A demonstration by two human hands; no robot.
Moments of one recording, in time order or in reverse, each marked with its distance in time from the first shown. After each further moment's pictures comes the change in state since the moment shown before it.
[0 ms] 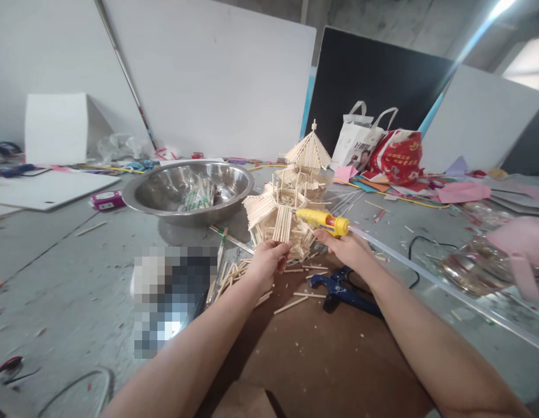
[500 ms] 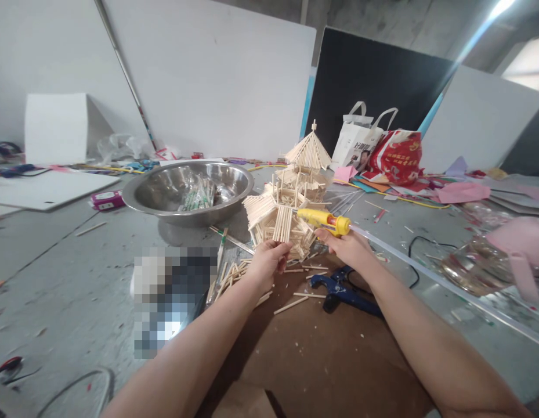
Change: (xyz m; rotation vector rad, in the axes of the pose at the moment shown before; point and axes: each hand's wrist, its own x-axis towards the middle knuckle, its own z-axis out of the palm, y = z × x) left_hand 0.000 -0.001 0.000 -0.008 0.006 -0.004; right_hand 0.000 0.000 -0.002 0.005 -0.043 0.026
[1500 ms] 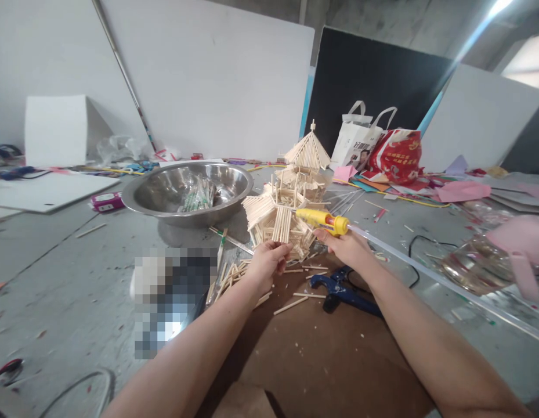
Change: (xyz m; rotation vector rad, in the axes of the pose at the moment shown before) left_hand 0.000 -0.001 0.000 -0.006 -0.004 0.016; right_hand 0.001 0.001 0.001 -0.023 0.001 0.012
